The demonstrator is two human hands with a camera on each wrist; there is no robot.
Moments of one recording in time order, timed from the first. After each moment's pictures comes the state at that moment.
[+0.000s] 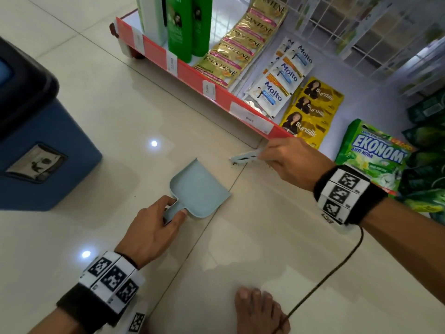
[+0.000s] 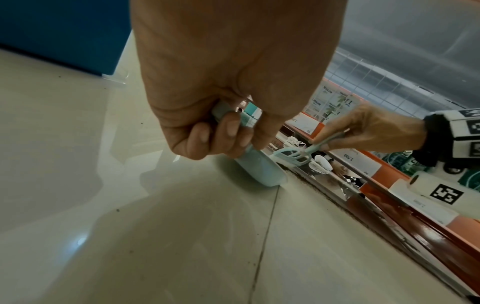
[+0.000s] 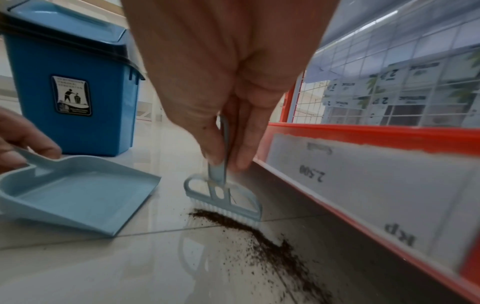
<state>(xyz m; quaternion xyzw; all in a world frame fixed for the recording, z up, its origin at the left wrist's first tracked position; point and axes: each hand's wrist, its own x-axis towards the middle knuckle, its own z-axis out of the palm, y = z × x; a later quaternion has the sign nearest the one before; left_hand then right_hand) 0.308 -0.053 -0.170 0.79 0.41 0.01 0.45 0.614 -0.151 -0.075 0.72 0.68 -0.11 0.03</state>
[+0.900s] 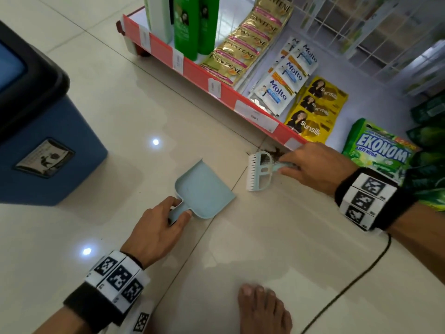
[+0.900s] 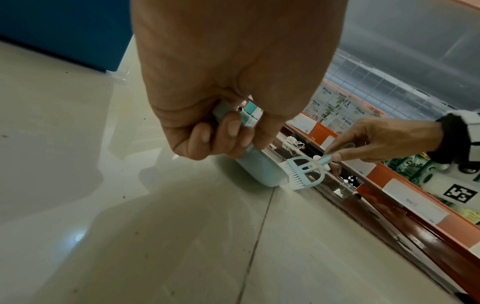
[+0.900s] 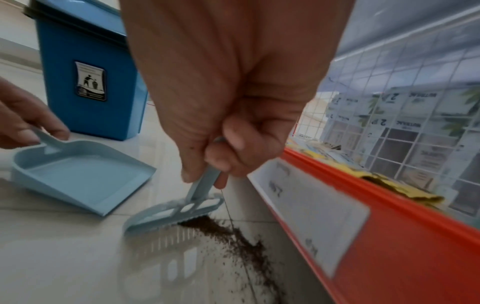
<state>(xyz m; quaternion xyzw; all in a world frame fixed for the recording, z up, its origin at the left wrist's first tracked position) 0.304 -0.059 -0.167 0.78 0.41 0.01 0.47 0.631 -0.173 -0.076 0.76 0.63 -0.12 0.13</state>
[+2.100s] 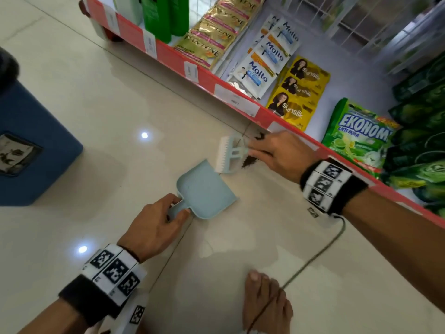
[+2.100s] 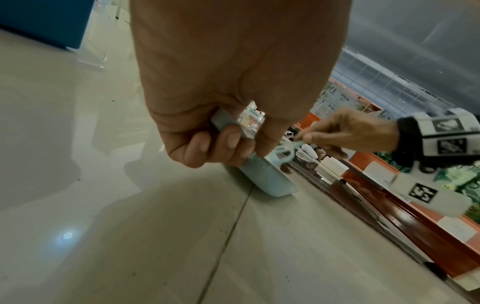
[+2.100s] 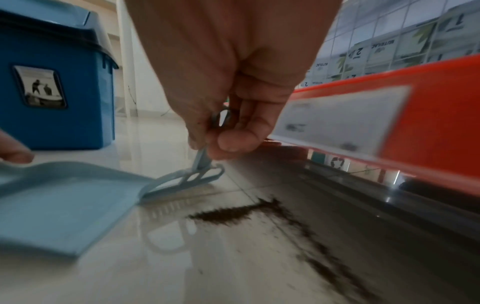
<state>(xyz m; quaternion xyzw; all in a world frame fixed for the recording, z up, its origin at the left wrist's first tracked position) 0.320 -0.072 -0.174 0.80 0.38 -0.05 0.46 0.616 -0.175 -0.101 0.76 0.64 -0.13 -0.02</state>
